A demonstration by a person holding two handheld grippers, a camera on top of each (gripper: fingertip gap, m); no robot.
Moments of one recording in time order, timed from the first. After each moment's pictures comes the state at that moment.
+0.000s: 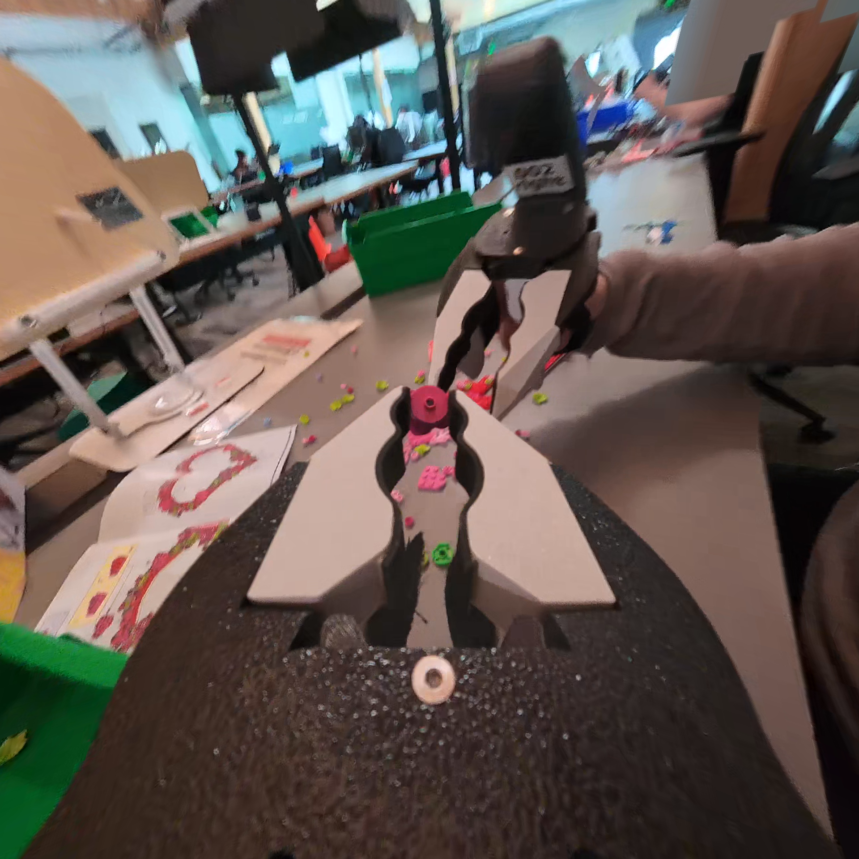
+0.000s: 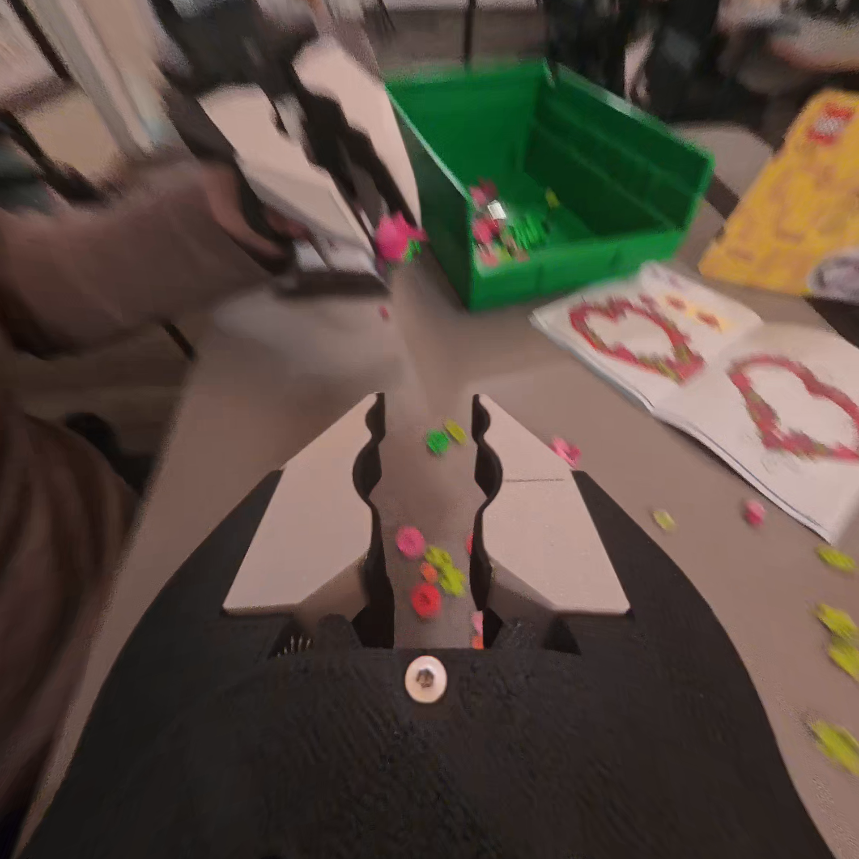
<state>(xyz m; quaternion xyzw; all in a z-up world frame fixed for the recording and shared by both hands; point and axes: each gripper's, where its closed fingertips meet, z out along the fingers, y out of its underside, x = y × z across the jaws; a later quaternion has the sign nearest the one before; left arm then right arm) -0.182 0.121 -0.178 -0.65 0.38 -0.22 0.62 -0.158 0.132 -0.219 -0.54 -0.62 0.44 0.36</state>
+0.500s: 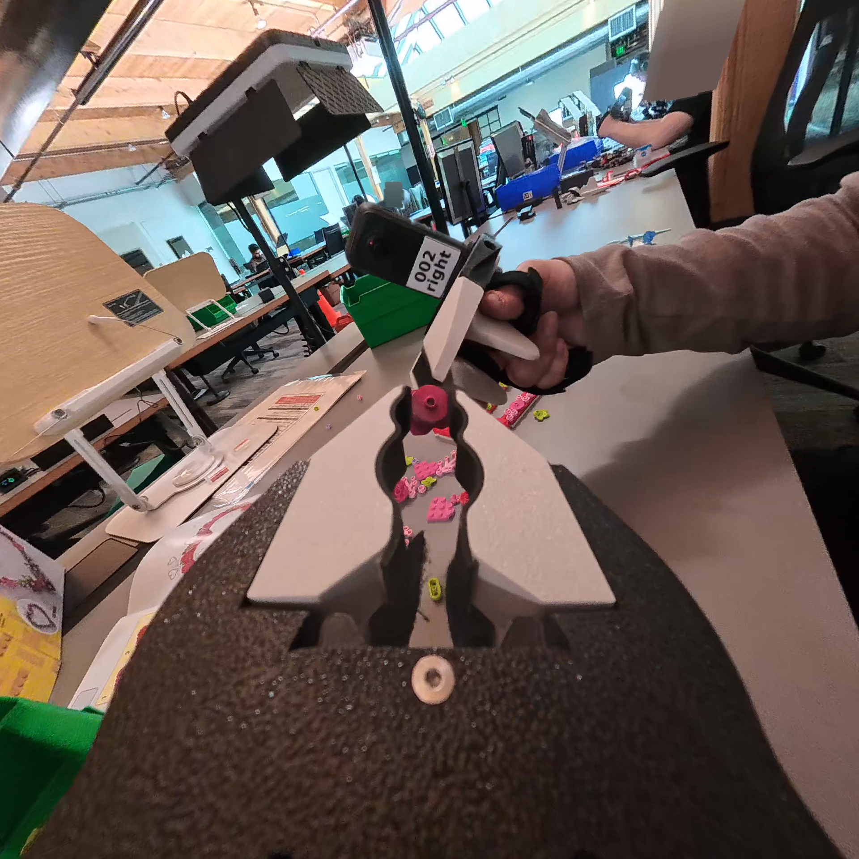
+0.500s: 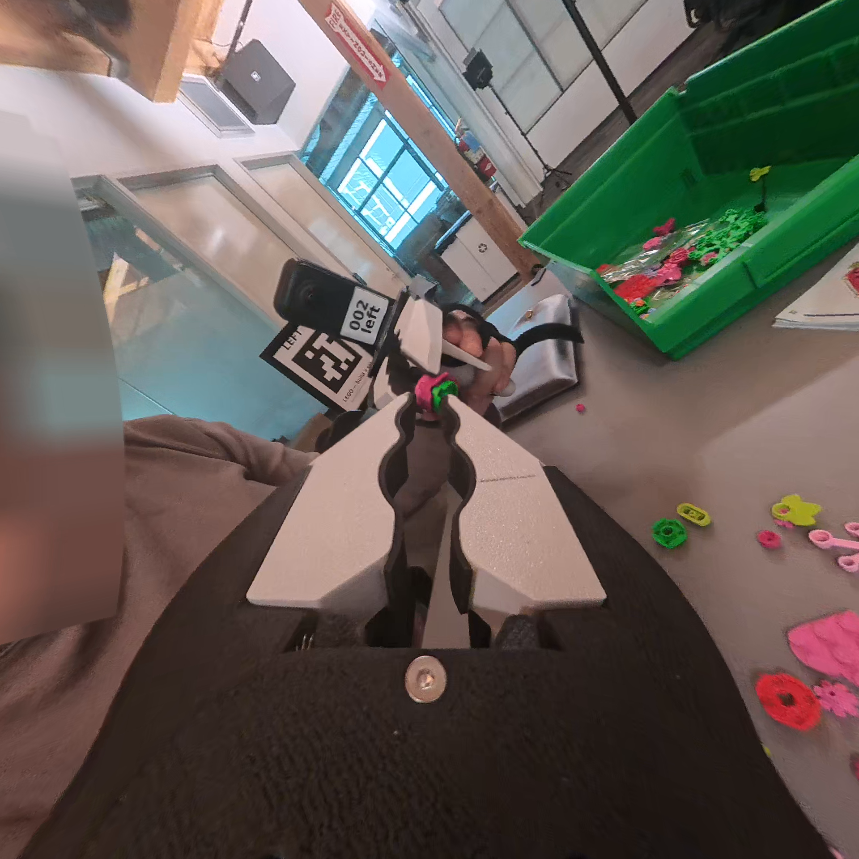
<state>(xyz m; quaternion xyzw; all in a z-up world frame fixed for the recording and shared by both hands) -0.169 0.110 -0.174 -0.58 0.42 -0.19 0.67 -0.175 0.110 -0.174 -0.56 -0.40 0.71 0.12</state>
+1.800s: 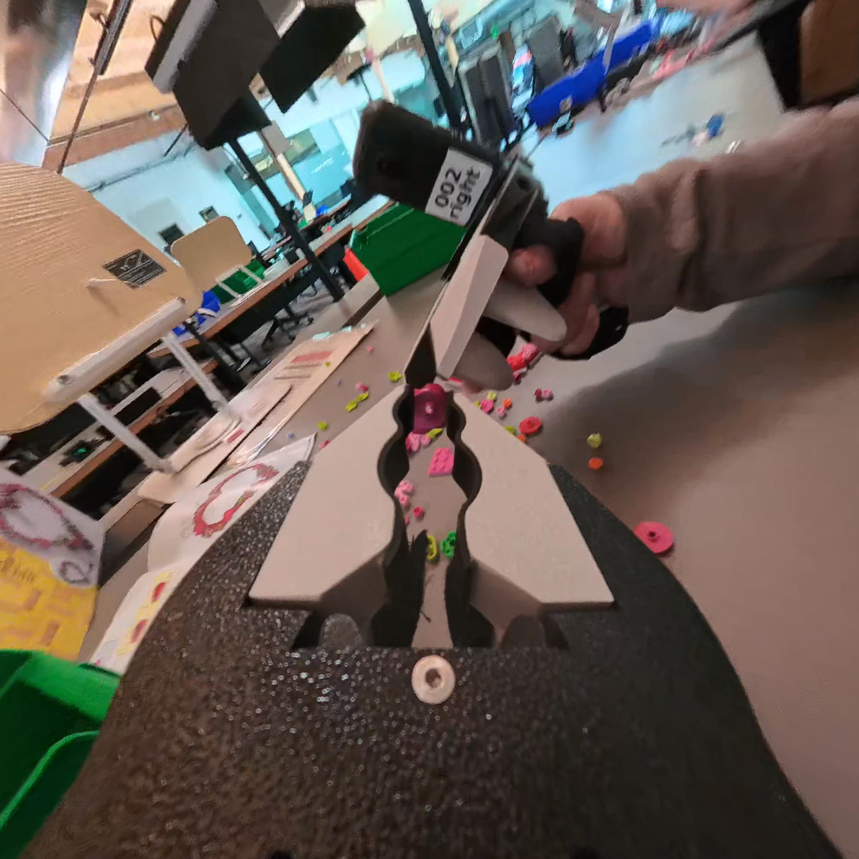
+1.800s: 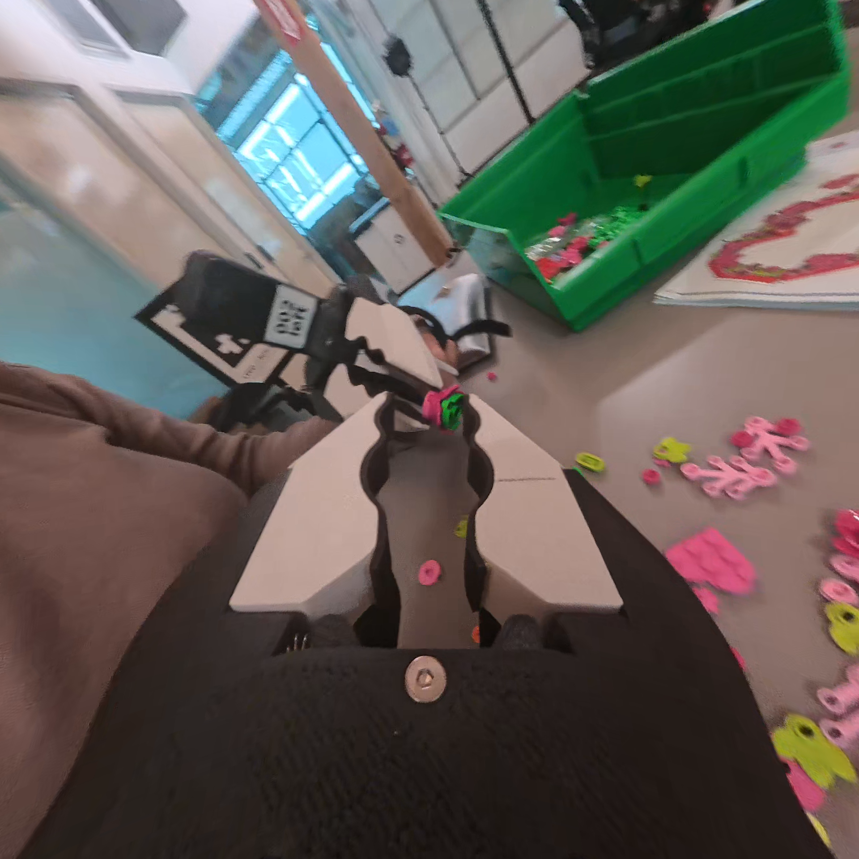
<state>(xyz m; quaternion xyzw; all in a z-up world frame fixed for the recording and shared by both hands) -0.158 0.121 -0.223 -0.60 0.43 -0.12 0.66 -0.172 0.116 -0.219 -0.59 -0.43 0.65 0.20</state>
